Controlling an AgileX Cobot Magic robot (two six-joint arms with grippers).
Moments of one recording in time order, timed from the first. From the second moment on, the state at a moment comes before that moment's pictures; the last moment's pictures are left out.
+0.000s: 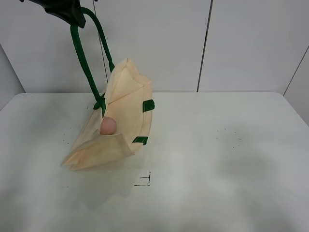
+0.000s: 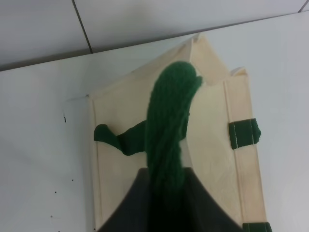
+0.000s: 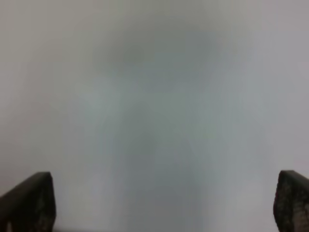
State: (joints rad) left arm -0.32 1.81 -2.13 0.07 1.17 -0.13; right arm 0.03 0.30 -0.53 0.06 1.06 -0.06
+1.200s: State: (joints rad) left arm -0.32 2.23 -2.04 -0.08 1.15 -0.12; right arm 0.03 0.00 -0.50 0.03 1.03 -0.03
